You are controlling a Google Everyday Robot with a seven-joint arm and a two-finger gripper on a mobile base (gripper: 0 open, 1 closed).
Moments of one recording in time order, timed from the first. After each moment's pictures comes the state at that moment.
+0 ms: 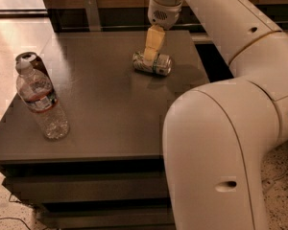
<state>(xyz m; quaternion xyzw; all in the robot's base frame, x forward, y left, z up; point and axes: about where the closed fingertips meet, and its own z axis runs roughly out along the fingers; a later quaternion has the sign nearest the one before) 0.716 -0.057 0.896 -0.57 0.81 0.00 0.11</state>
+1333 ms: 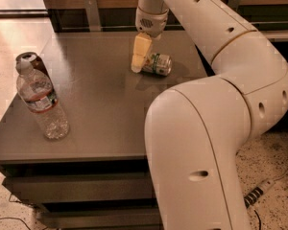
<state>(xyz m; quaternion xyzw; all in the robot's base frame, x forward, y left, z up) 0.714 -0.025 0.867 -0.56 0.83 0.02 0.07</state>
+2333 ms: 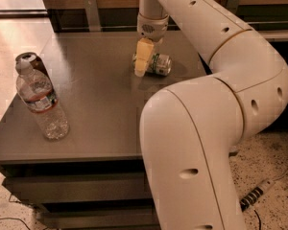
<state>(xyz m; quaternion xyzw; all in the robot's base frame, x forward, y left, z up) 0.716 -0.040 0.849 -0.56 0.83 0.01 0.05</state>
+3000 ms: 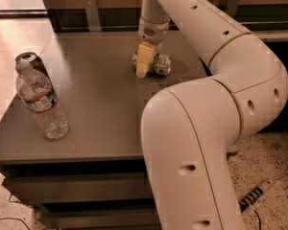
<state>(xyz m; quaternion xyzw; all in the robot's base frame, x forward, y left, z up) 0.727 -0.037 0.835 -0.56 0.83 0.02 0.06</state>
